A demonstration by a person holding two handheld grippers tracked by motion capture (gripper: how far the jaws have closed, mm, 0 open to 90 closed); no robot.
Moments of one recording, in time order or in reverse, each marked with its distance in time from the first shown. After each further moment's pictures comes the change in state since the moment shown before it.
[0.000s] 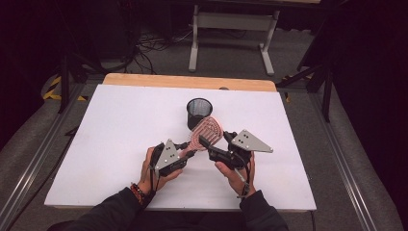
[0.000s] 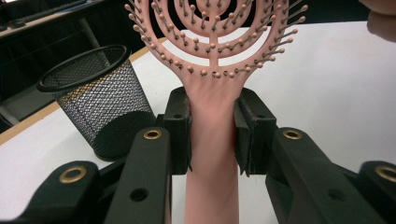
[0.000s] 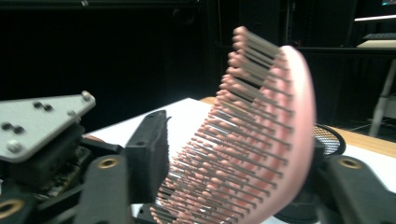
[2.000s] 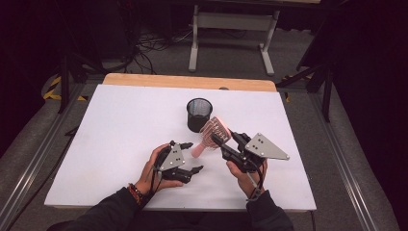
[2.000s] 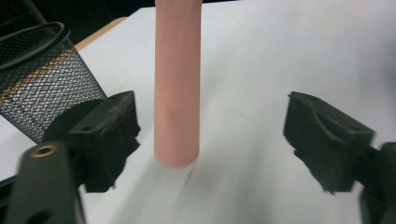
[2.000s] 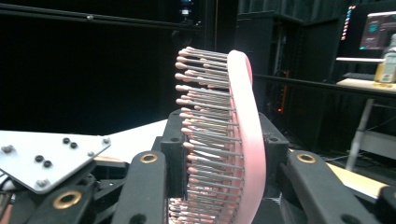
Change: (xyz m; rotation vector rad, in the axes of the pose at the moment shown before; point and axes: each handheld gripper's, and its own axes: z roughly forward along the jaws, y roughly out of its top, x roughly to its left) left arm -0.005 -0.003 0.007 0.084 -0.135 0.041; right arm -0.003 0.016 -0.031 -0.075 -0.022 -0.117
